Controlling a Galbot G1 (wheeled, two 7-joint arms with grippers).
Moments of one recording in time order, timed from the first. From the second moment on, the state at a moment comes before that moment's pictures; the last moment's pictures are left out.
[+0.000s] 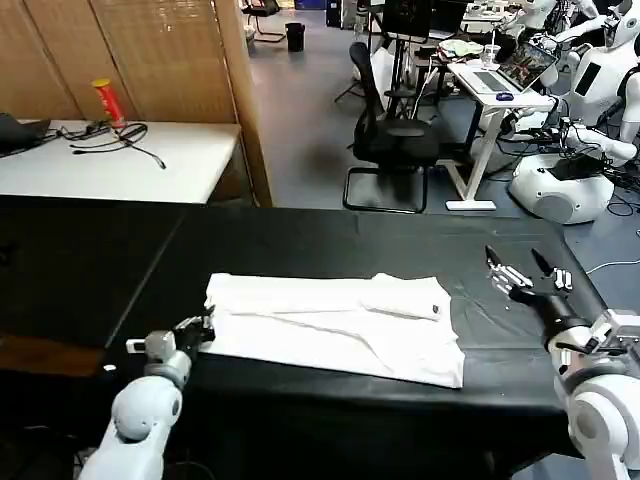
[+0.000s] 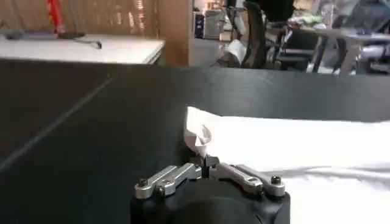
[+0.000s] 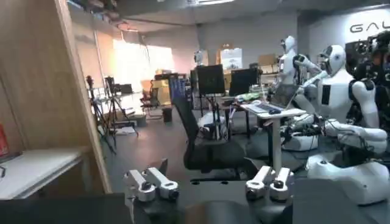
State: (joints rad) left arm 1.22 -1.23 -0.55 -1.76 -0.22 0.42 0.01; right arm -1.35 1.15 0.87 2.30 0.68 -0.55 0.14
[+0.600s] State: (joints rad) left arm 1.22 -0.93 -0.59 -1.74 -0.29 0.39 -0.01; right arm -1.37 1.21 0.85 2.32 0.63 -0.55 0.15
